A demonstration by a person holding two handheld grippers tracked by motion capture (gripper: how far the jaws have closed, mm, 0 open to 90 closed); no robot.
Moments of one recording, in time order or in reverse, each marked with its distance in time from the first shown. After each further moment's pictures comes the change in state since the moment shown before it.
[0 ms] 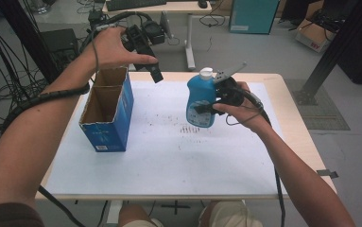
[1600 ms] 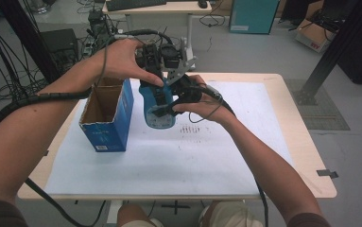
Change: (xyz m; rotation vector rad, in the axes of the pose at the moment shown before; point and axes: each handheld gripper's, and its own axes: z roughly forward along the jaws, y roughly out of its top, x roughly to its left) left arm -0.041 0.012 0.025 0.142 -0.143 0.249; right arm 0.043 0.068 0.069 -0.032 0.224 -0.331
